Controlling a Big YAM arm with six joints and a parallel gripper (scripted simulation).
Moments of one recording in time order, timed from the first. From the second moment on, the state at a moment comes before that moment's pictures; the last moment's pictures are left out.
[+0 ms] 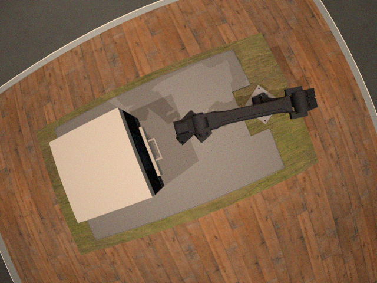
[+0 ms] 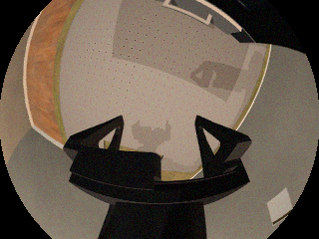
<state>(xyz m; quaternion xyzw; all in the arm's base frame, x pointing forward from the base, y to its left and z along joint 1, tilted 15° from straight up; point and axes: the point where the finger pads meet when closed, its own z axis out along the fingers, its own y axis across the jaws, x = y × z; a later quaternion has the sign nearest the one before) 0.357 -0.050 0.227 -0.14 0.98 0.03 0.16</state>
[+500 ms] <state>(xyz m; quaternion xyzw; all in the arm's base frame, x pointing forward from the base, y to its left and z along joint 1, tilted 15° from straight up) 0.305 -0.045 0.225 0.00 0.99 0.06 0.12</state>
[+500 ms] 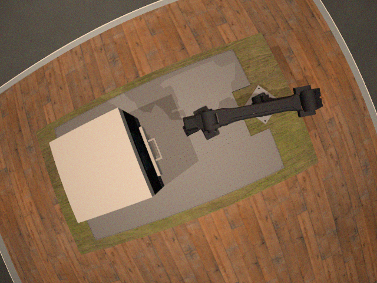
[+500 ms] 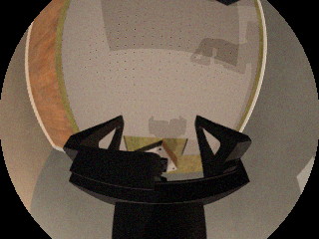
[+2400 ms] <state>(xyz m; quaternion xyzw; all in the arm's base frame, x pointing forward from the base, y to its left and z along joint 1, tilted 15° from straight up) 0.301 -0.044 0.223 0.03 0.99 0.07 0.12</state>
